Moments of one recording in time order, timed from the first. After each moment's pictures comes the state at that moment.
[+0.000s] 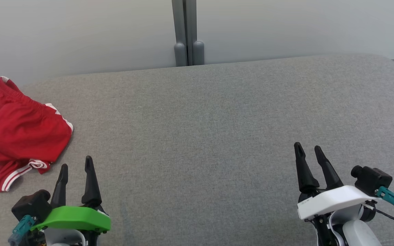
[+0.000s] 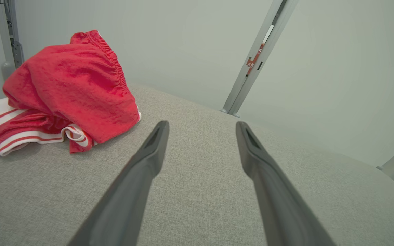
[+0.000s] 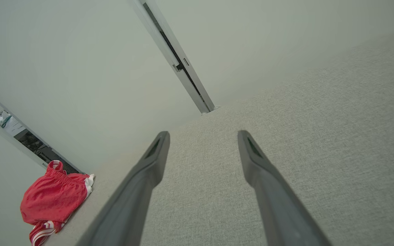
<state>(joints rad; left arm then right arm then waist) -0.04 0.05 0.00 0.18 -0.47 -0.03 -0.16 -0.06 -0.04 0.09 0.16 0.57 0.13 -0.16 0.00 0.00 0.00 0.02</state>
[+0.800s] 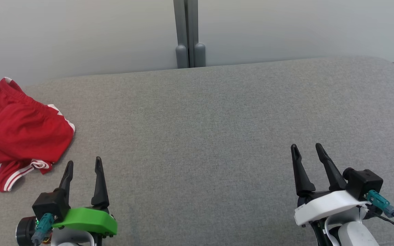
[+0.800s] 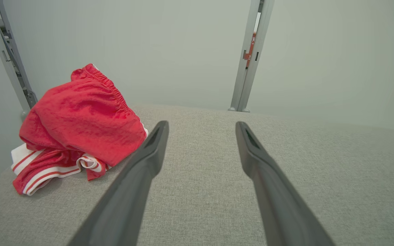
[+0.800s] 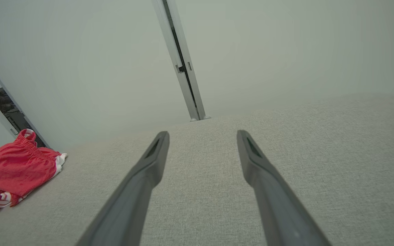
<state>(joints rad) -0.04 0.07 -0.05 0.19 -0.26 0.00 -0.20 -0.05 -0.05 0.09 0.16 0.31 0.13 -0.21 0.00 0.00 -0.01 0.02</state>
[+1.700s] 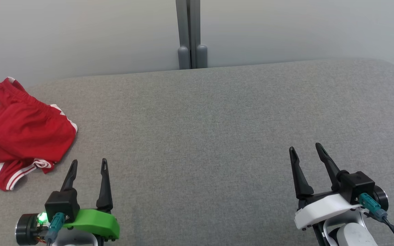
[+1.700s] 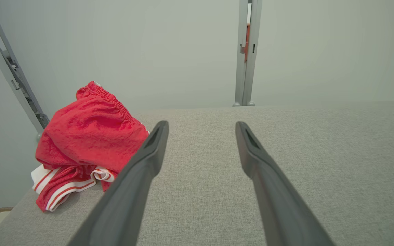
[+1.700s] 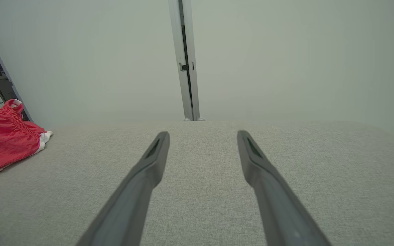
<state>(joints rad) -0.02 0.09 -0.08 0.14 -0.12 0.02 -0.16 -0.05 -0.05 0.08 0.16 0.13 0.13 -0.24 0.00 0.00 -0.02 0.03</state>
